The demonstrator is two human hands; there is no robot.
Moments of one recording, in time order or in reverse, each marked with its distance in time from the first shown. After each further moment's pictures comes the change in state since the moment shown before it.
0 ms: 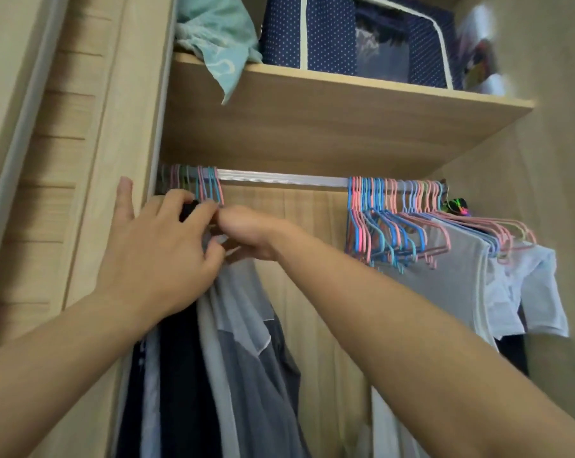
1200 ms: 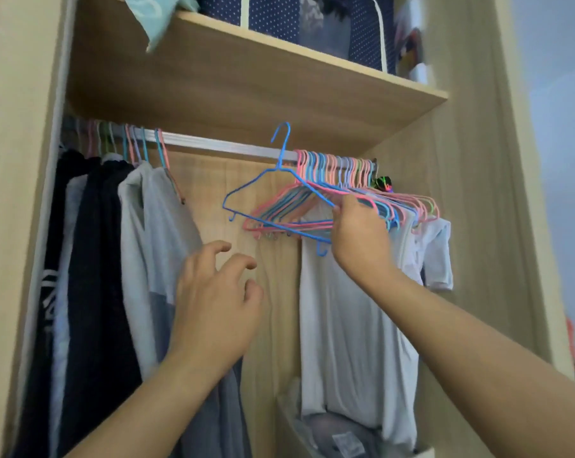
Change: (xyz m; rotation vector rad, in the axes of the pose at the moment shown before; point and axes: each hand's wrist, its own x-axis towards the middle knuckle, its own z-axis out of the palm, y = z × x) left_hand -0.074 0.151 0.033 -0.876 -0.019 -0.216; right_hand -0.171 0.117 -0.130 -0.968 0.959 0.059
